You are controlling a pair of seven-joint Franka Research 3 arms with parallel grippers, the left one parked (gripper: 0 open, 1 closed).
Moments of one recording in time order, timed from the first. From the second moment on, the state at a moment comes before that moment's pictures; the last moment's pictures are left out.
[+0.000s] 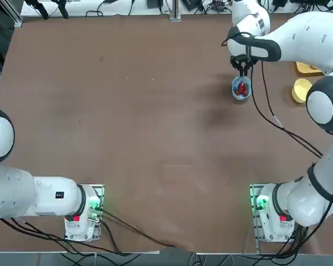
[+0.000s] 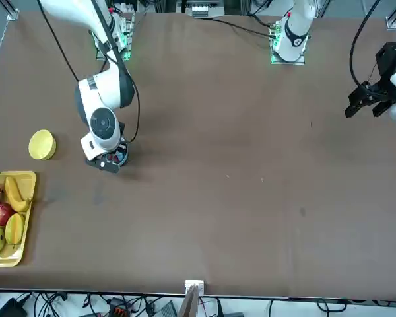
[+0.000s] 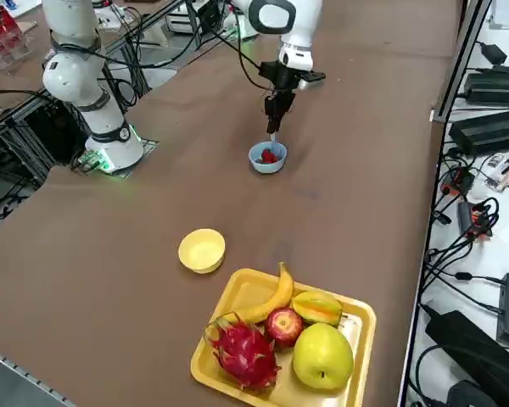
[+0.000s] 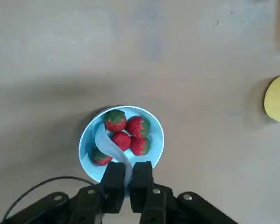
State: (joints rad) arm 0.41 0.39 -0.06 -1.83 -0.26 1.89 0.67
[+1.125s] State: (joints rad) arm 0.50 0.55 -0.06 -1.63 -0.31 1.65 0.72
